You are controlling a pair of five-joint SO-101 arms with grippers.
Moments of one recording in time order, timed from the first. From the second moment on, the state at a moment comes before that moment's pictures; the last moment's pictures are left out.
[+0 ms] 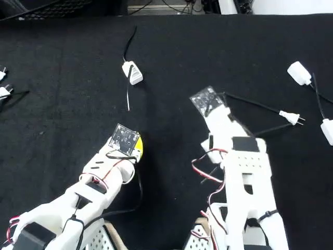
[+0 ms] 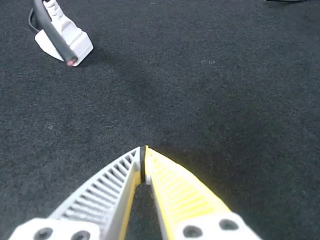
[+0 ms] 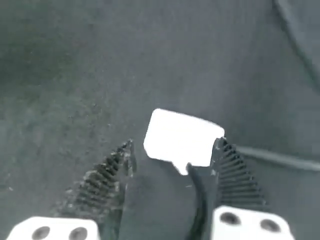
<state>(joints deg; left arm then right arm) 21.3 -30.5 95.3 -28.6 -5.3 3.5 -39.2 59.1 54.7 35.7</state>
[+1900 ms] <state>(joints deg) 21.3 -30.5 95.3 -28.6 -5.3 11.7 22.4 5.0 69.0 80.8</state>
